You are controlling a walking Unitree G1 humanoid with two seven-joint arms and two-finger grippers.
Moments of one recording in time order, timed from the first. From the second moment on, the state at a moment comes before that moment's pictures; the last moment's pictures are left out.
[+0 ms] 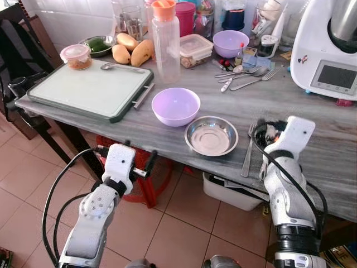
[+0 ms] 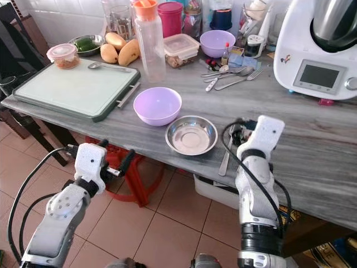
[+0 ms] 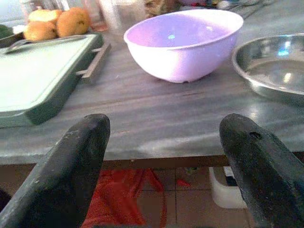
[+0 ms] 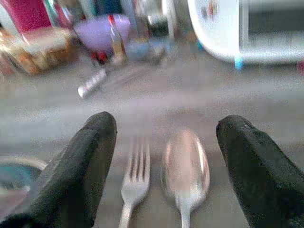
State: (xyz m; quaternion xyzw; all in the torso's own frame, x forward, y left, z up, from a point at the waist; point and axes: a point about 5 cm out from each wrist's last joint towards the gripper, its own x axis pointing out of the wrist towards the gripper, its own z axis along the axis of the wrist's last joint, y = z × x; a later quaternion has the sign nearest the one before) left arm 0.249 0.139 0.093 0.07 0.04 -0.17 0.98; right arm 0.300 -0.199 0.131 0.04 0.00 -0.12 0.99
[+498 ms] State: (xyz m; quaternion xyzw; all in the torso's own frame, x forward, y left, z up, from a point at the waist) left arm 0.266 0.137 0.098 0.05 0.02 -0.11 0.99; right arm 0.283 -0.176 0.136 -0.01 -0.06 -0.06 1.00
